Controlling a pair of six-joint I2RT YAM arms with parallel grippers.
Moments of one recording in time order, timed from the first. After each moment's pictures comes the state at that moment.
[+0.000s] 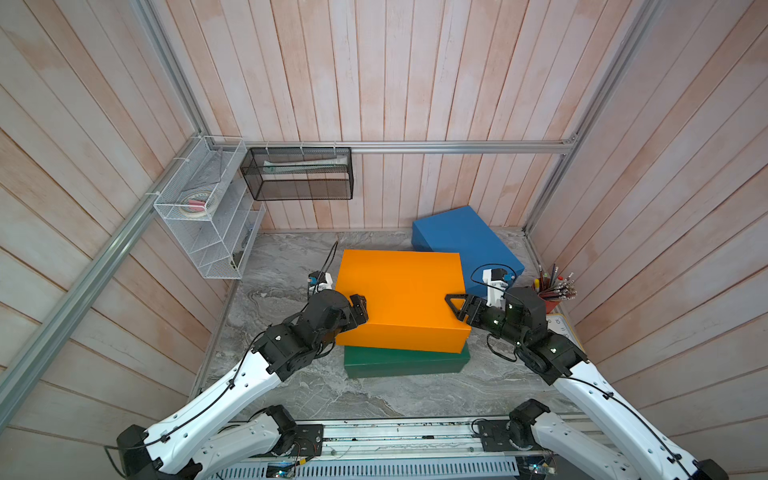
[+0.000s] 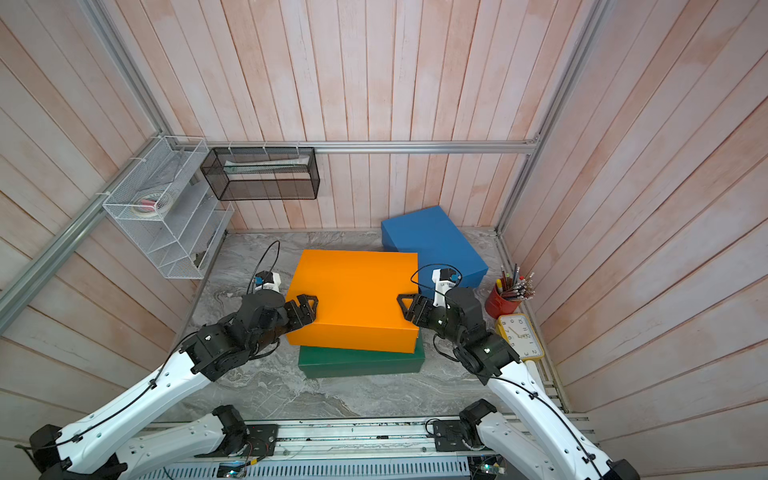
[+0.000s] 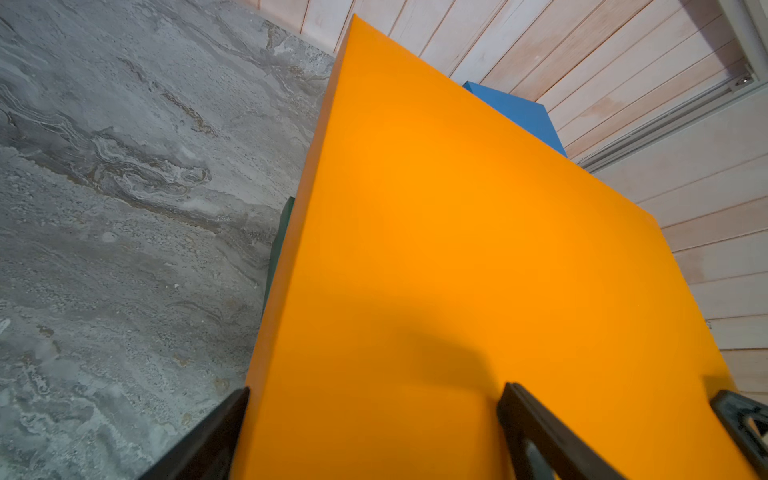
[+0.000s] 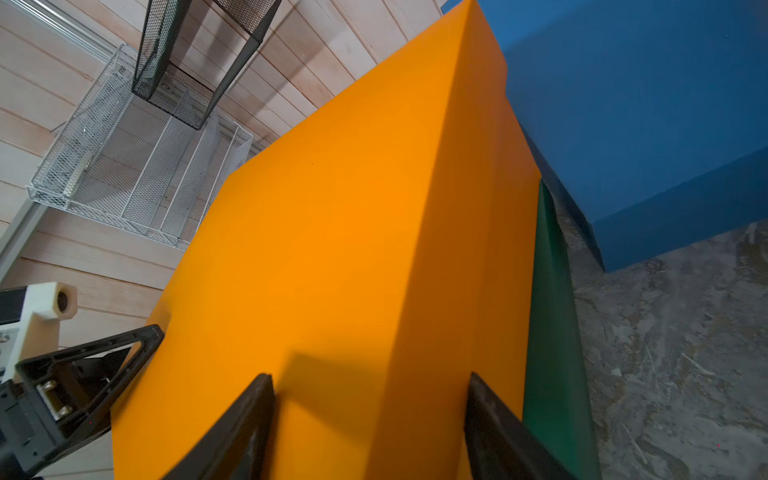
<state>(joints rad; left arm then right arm) -0.79 0.97 0.94 -0.62 -0.31 -0.88 0.52 0.81 0.73 -0.34 -0.18 0.75</state>
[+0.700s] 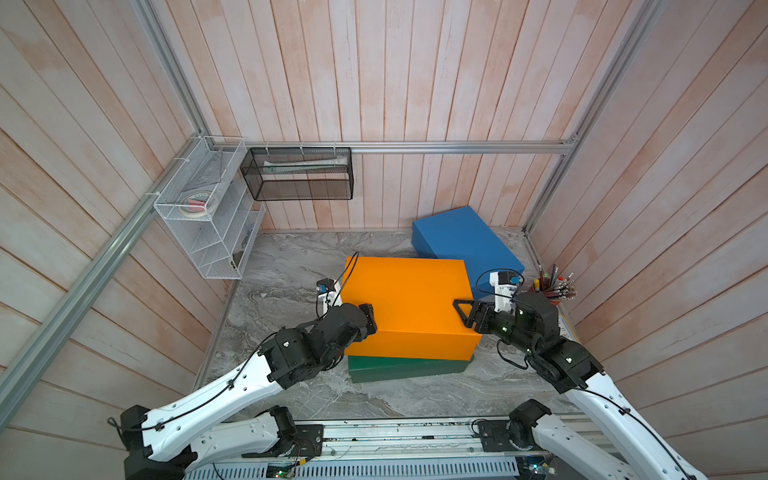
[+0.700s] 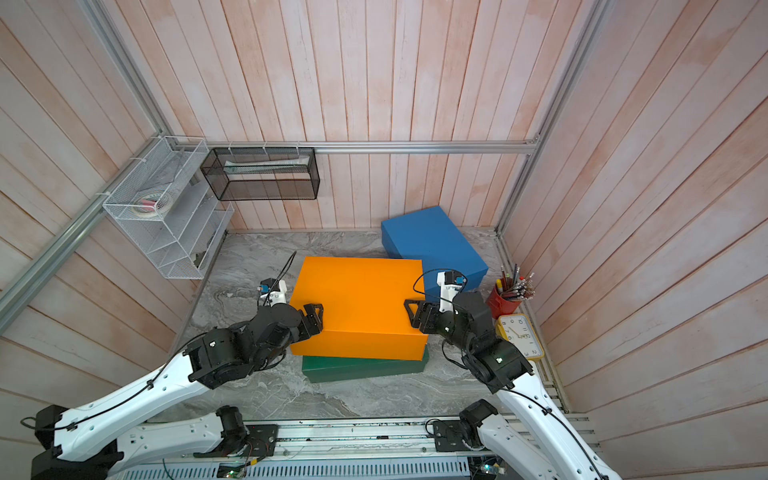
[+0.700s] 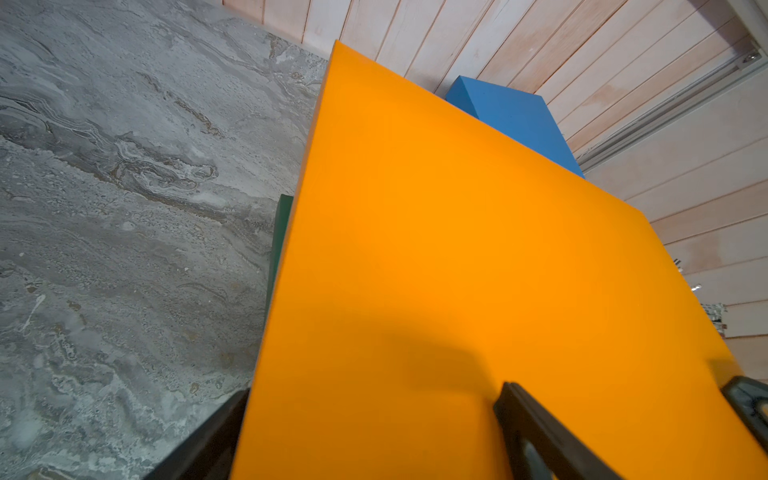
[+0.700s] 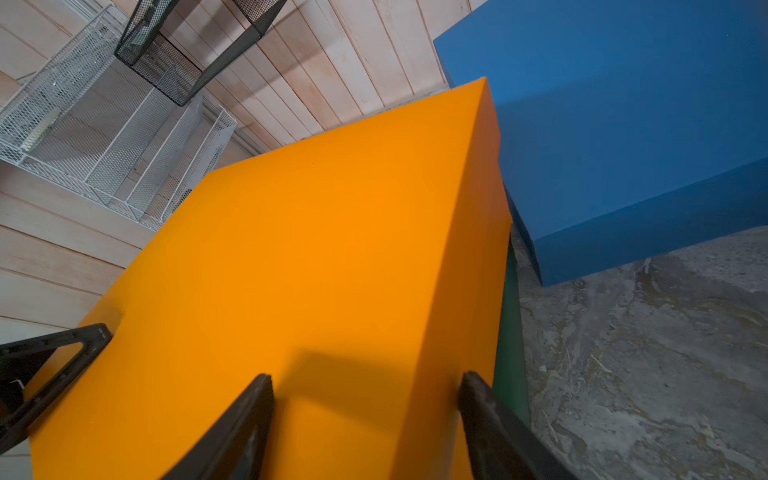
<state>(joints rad) -1.03 1.02 1.03 -0.76 -0.54 -0.99 0.51 0.74 0.77 -0.47 -0.13 0.59</state>
